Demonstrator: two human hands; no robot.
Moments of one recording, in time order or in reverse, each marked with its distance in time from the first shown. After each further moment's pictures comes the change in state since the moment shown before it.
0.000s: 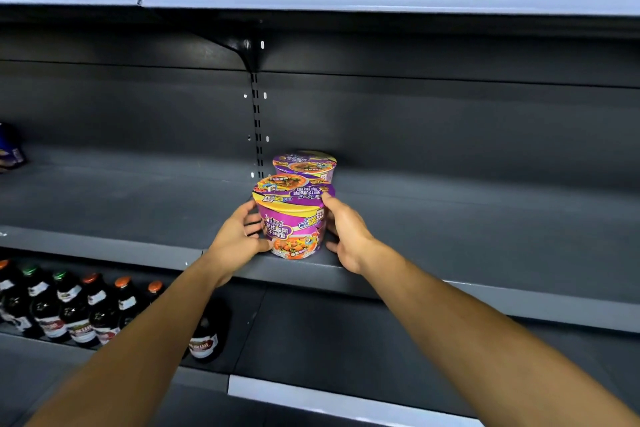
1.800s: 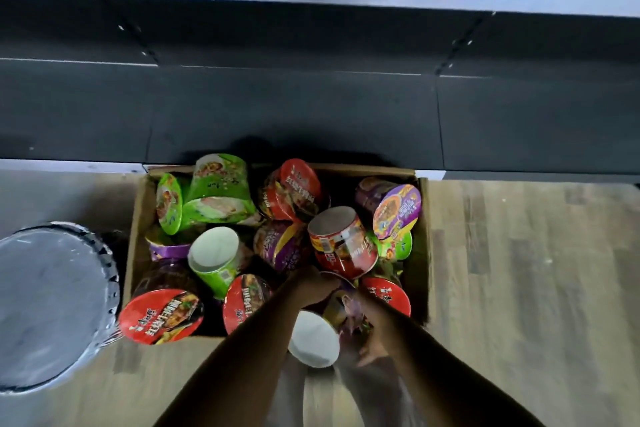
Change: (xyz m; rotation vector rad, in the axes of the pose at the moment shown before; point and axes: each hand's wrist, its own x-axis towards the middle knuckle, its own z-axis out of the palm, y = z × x) left_hand -0.365 -0.491 0.459 0.594 -0.792 -1.055; right_hand -0.258 0.643 -0.384 0.166 0.367 1.584
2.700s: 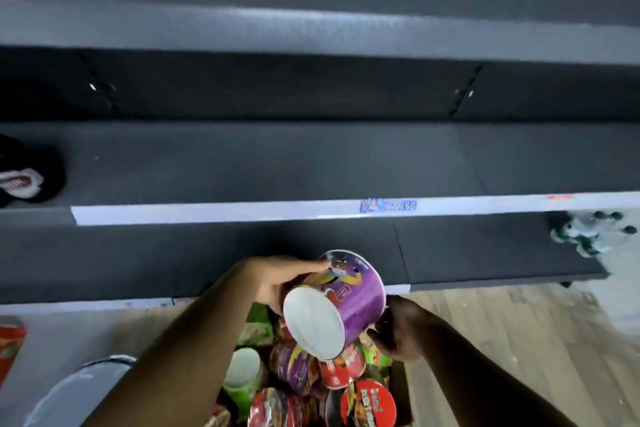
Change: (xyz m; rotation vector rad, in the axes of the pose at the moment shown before) left_hand -0.250 0.110 -0.220 -0.384 -0.254 0.166; right_hand -0.295 -0.021 -0.015 0.146 -0.139 -0.567
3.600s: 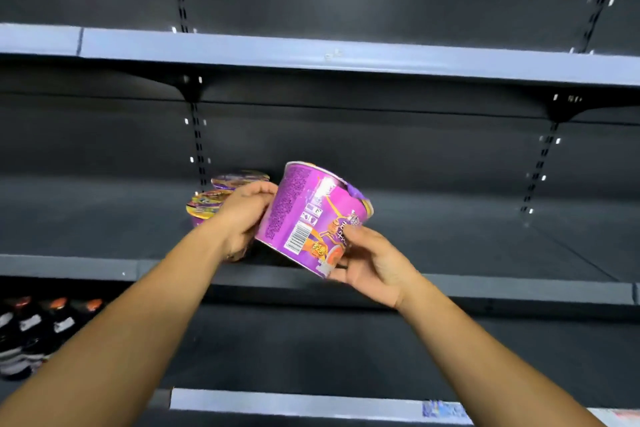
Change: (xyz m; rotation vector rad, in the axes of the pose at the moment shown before) left_hand -0.373 0.162 -0.139 -0.134 0.598 1.142; right_hand -0.307 -0.181 0.257 -0.138 -0.937 -1.011
